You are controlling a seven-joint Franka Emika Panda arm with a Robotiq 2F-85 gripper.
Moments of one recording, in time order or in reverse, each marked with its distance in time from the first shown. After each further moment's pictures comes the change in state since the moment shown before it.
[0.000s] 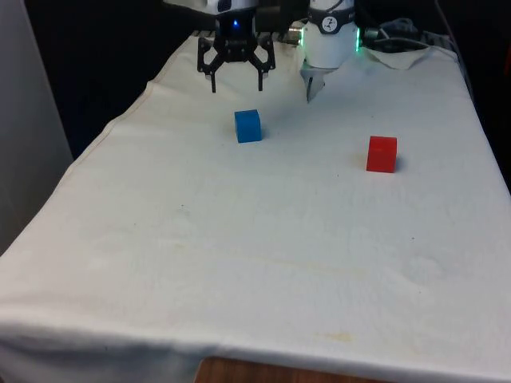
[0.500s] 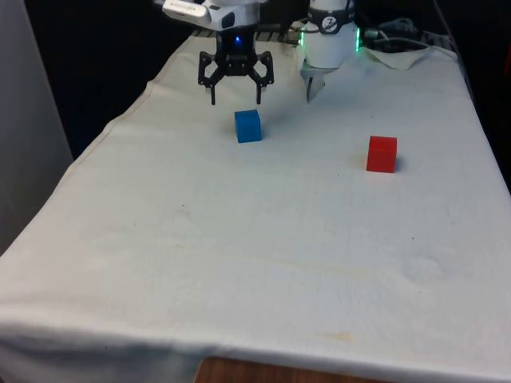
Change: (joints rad) arm 0.000 0.081 -0.005 -0.043 0.000 0.152 -0.026
